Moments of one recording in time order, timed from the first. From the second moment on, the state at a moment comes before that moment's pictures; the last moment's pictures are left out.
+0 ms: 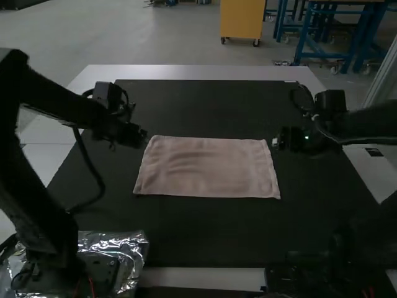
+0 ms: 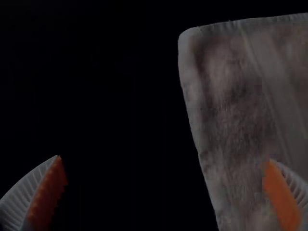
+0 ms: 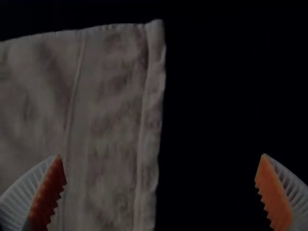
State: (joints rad) left arm -0.10 1.56 0.77 -0.02 0.00 0.15; right arm 0.06 1.40 0.64 -0.04 -0.20 0.05
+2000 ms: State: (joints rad) left arm -0.12 2.00 0.98 0.15 0.11 0.07; right arm 0.16 1.99 0.96 0.16 -0.18 -0.04
